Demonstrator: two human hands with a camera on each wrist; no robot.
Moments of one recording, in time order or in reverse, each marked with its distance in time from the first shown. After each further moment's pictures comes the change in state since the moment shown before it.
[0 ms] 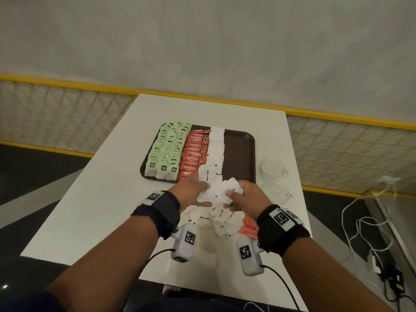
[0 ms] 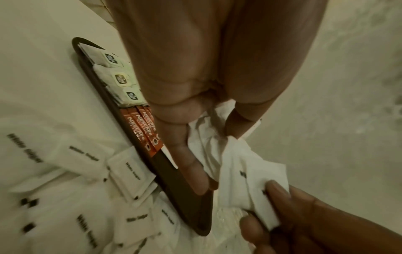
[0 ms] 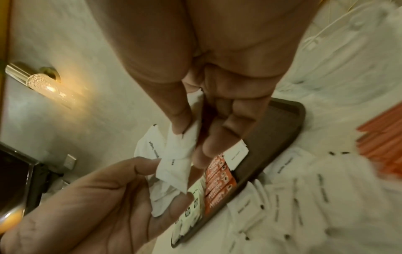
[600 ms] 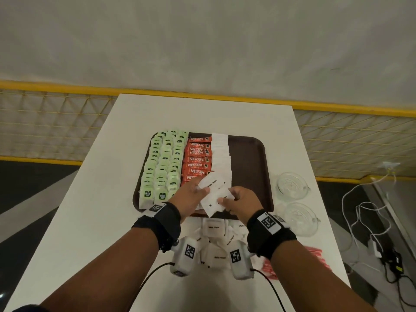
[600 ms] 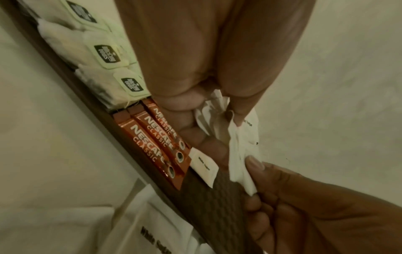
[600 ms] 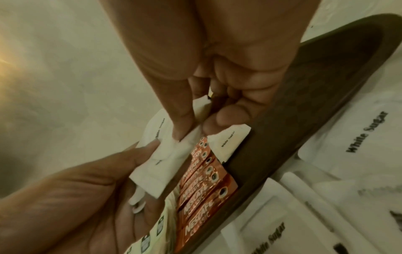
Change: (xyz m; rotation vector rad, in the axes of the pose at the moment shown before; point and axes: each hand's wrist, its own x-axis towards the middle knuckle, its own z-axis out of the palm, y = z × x) left_hand 0.103 0.012 -0.060 0.043 -0.063 0.042; right_hand 0.127 0.002 0.032 -0.149 0.155 0.164
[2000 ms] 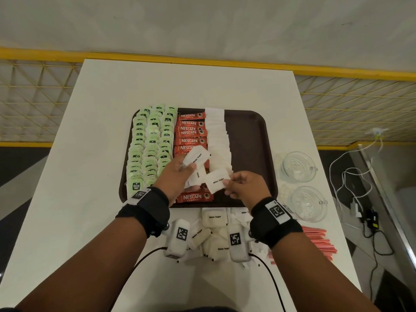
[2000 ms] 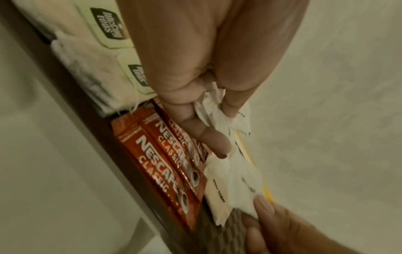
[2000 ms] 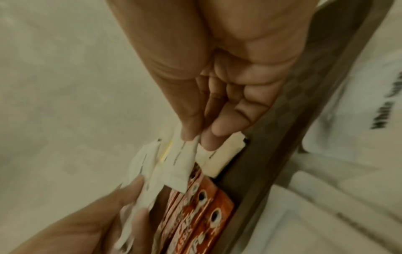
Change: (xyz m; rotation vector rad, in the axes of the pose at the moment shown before) left_hand 0.045 -0.020 -0.031 -0.196 0.061 -0.074; right_hand 0.022 0.012 0.006 0.245 0.122 0.171
